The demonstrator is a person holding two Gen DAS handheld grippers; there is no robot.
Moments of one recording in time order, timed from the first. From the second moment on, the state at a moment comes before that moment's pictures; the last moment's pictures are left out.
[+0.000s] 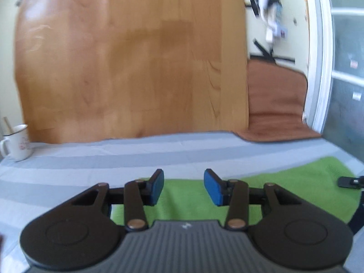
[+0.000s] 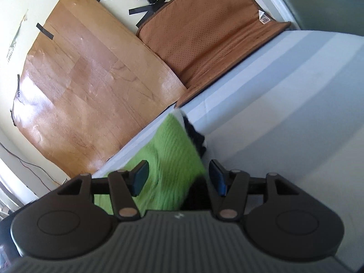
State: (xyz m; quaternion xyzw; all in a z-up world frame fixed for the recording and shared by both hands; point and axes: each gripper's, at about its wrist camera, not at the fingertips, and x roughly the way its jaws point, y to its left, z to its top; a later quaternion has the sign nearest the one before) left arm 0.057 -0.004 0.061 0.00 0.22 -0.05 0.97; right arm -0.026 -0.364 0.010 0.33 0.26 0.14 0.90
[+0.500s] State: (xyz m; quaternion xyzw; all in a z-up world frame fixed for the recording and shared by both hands) left arm 0.073 -0.023 0.008 0.06 0.24 -0.01 0.97; right arm -0.033 -0.353 0.007 0.30 0.25 0.14 0.91
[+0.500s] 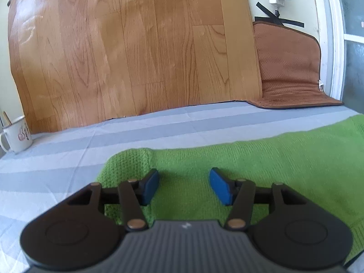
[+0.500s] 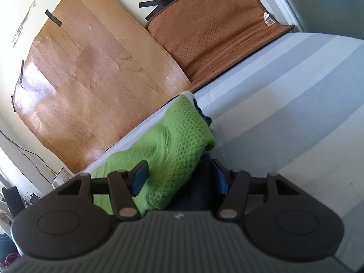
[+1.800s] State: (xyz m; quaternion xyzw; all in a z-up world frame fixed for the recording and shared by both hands) left arm 0.062 -0.011 0.009 0.01 0.24 0.00 0.97; right arm -0.042 -0.336 0.010 0.26 0.24 0.13 0.93
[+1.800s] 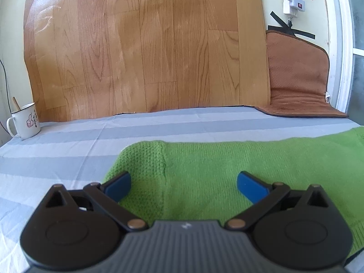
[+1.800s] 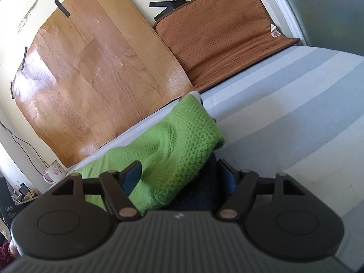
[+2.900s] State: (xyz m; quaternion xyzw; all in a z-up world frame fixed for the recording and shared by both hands) left arm 0.047 -0.005 0.009 0.01 0.31 0.02 0.95; right arm -0.043 -0.337 0.010 0.27 0.24 0.15 0.92
